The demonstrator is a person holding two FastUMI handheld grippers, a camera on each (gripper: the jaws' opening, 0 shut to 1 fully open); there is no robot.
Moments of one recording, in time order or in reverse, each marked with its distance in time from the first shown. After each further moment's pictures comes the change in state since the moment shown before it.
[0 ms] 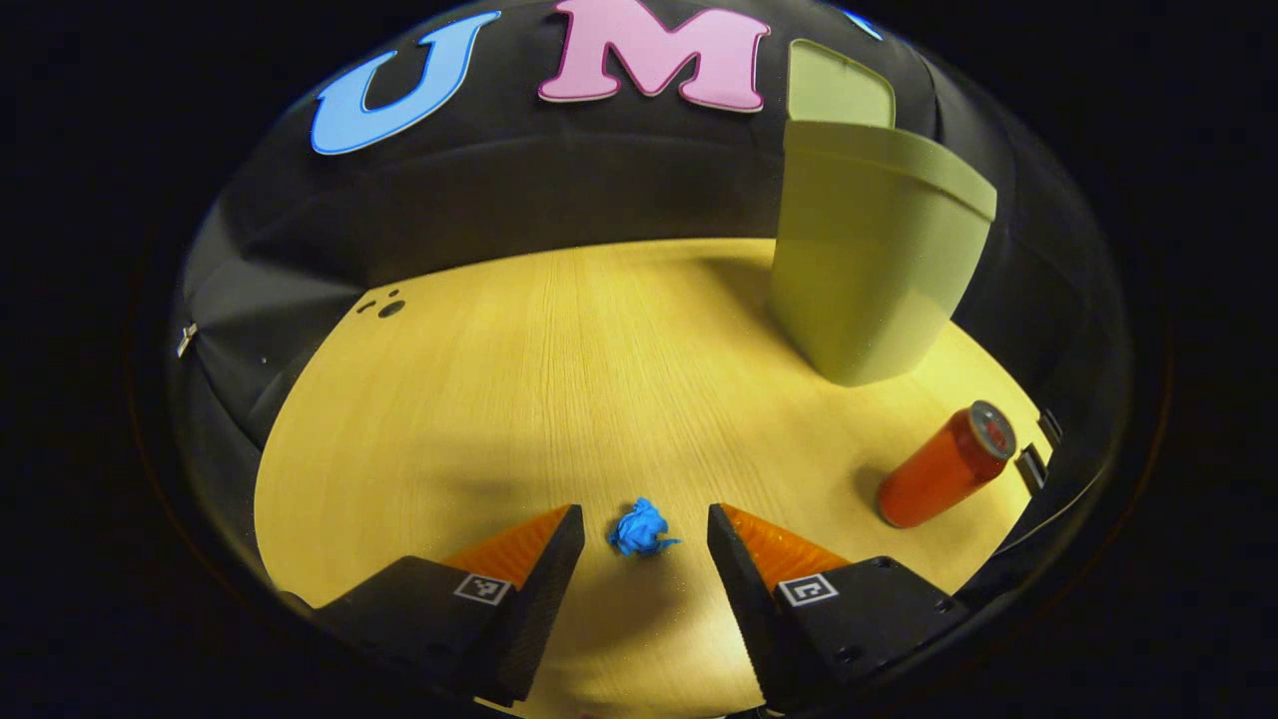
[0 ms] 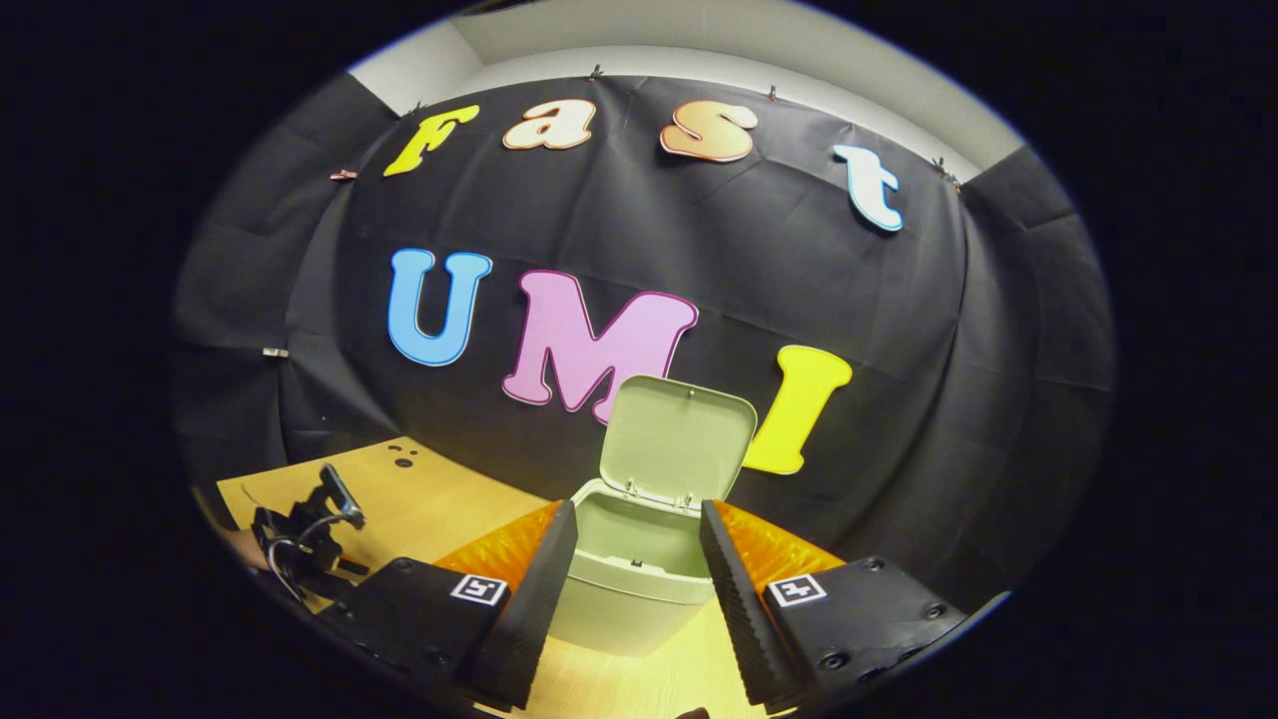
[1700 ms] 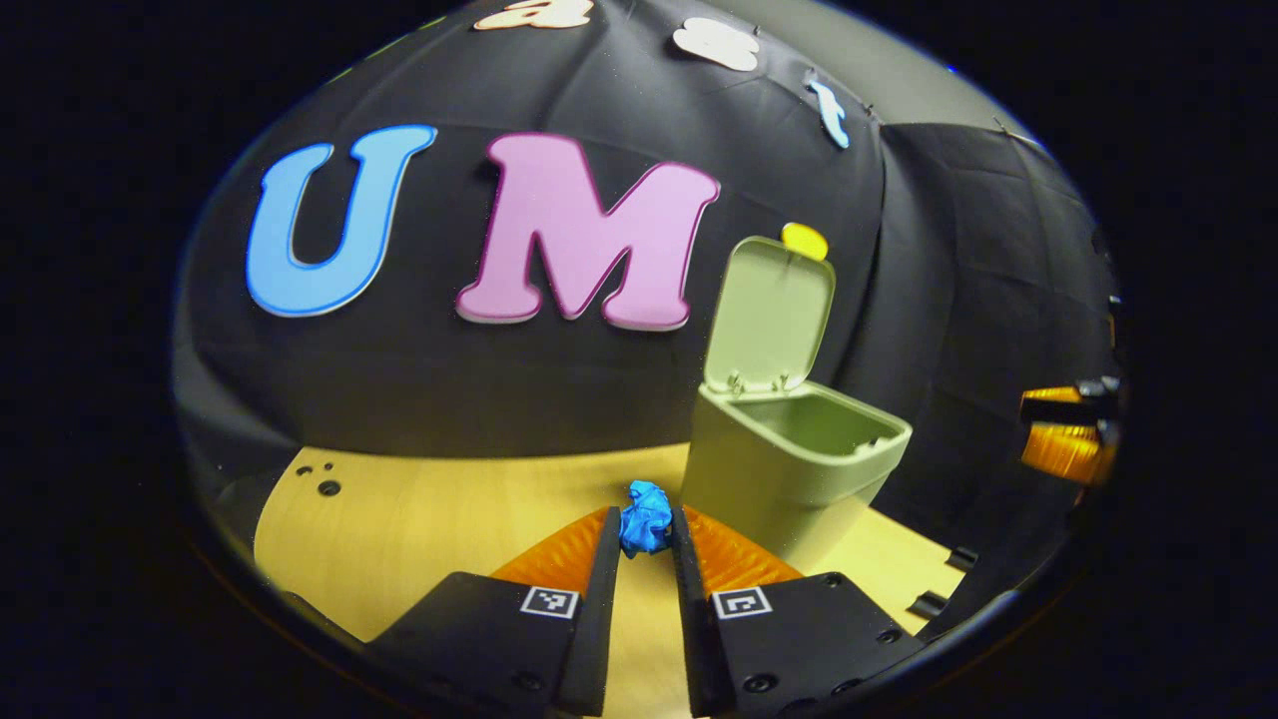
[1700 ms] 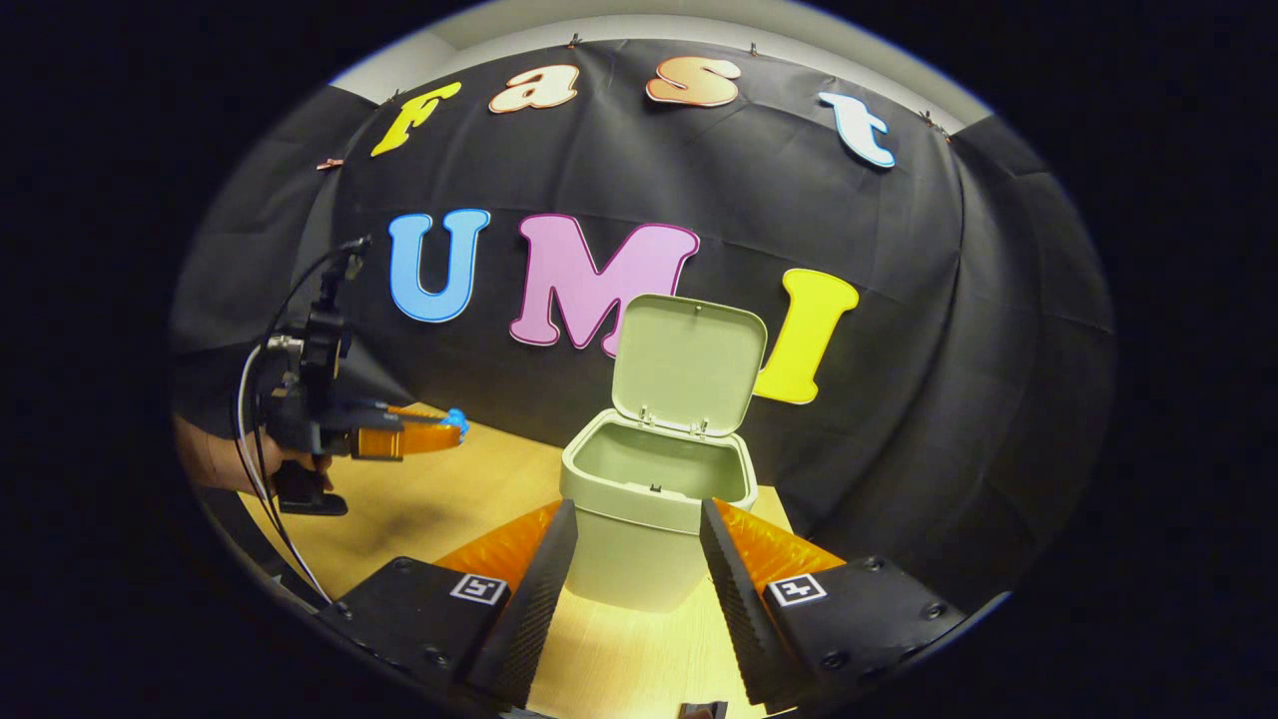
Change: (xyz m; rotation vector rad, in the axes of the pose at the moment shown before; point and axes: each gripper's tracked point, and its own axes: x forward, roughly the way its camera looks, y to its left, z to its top) left arm -0.092 -0.077 0.277 0.012 -0.563 -0.265; right arm -0.015 0.007 -0.070 0.064 0.159 0.017
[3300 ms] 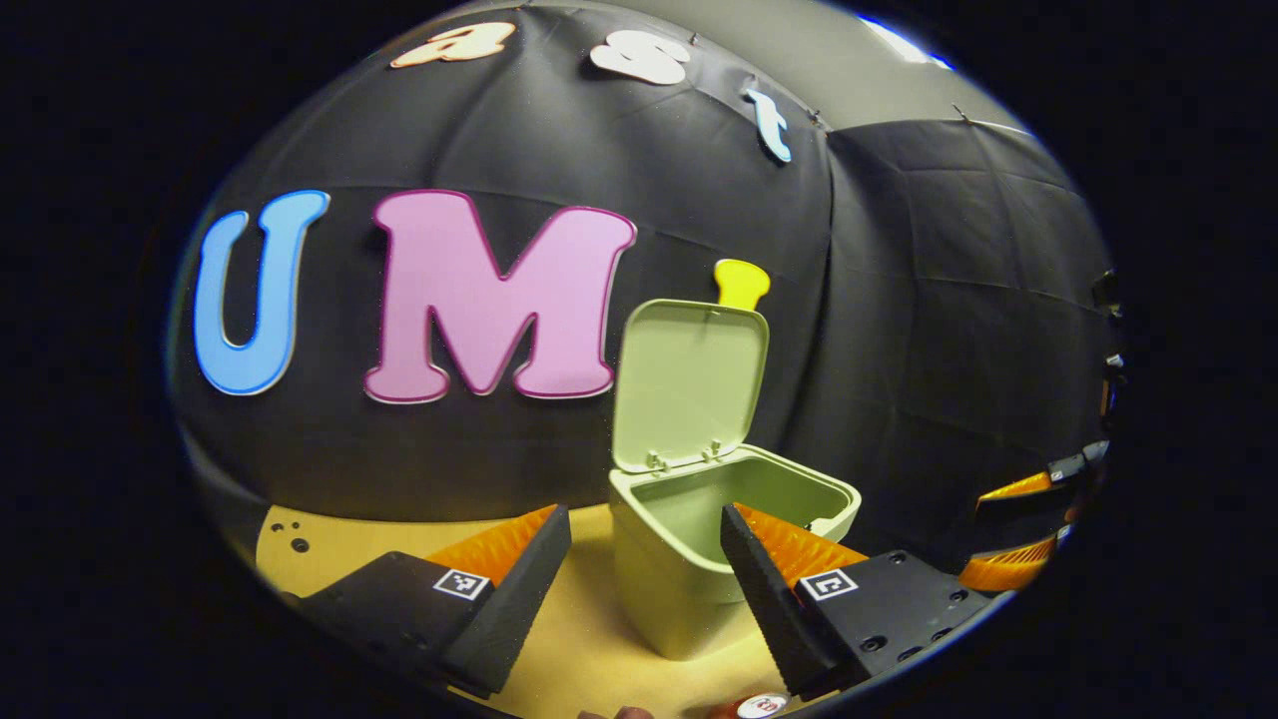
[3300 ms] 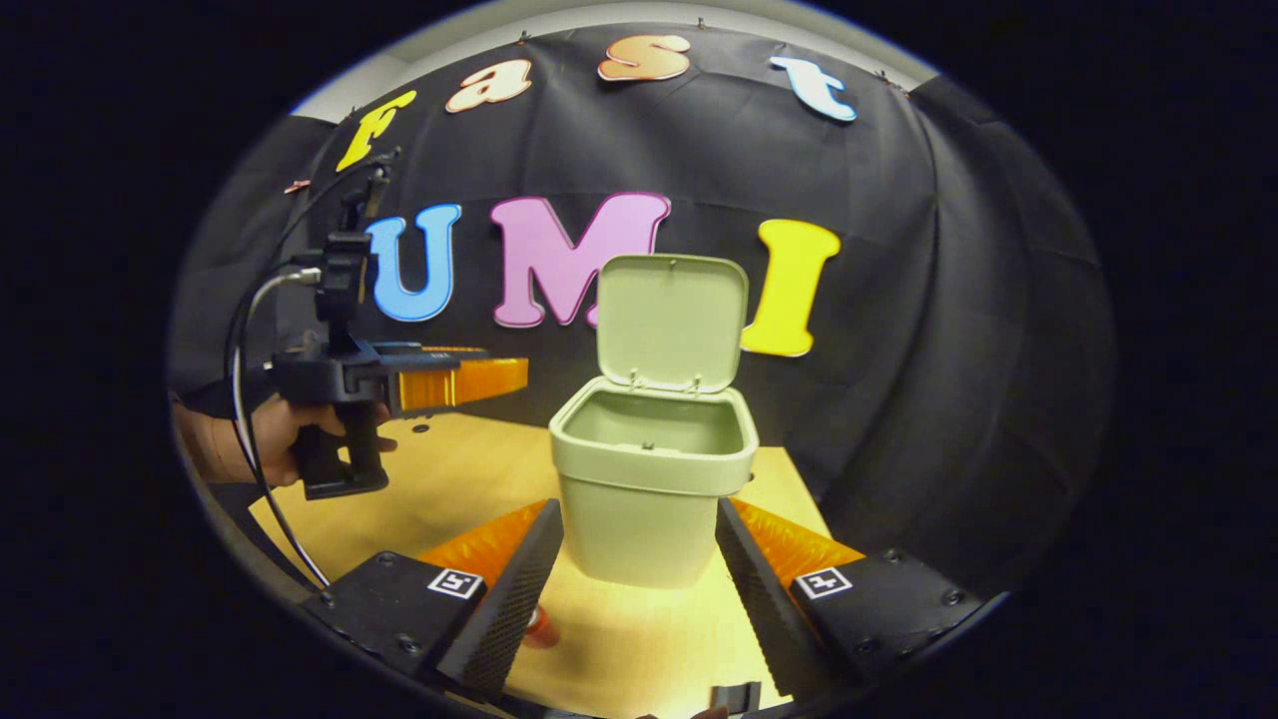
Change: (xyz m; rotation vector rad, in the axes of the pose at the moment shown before) left arm 0.015 -0.050 0.047 0.088 -0.074 -0.016; right arm 0.012 0.011 -0.049 0.125 0.086 0.035
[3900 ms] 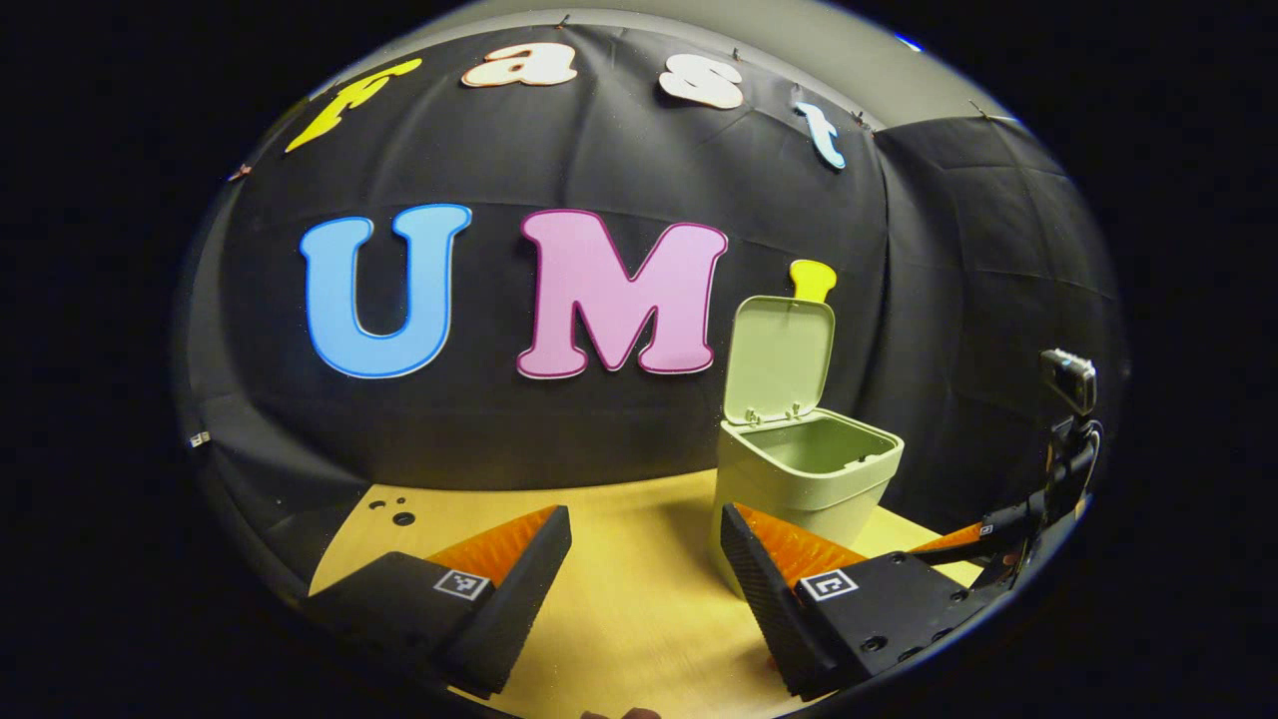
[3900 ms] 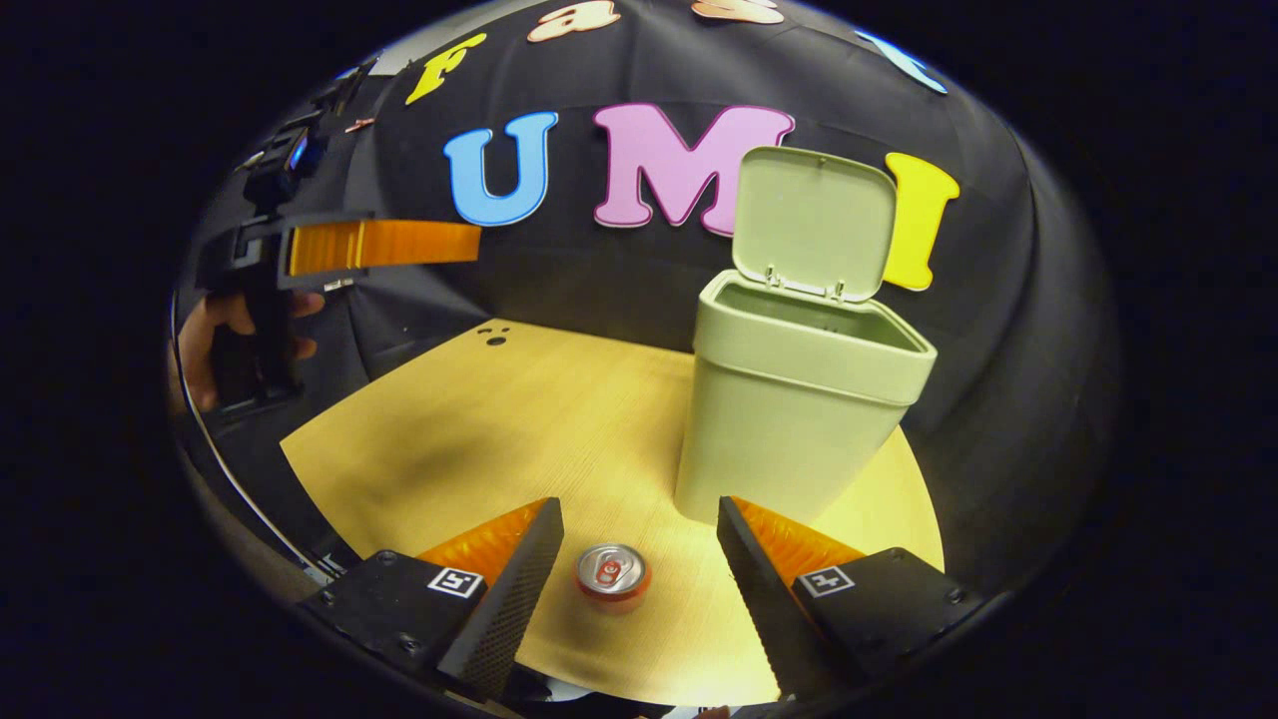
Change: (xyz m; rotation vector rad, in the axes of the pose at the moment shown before) left arm -0.131 0.065 -0.031 0.008 0.046 0.206; right arm 0.030 0.095 -0.098 -0.091 0.198 0.184
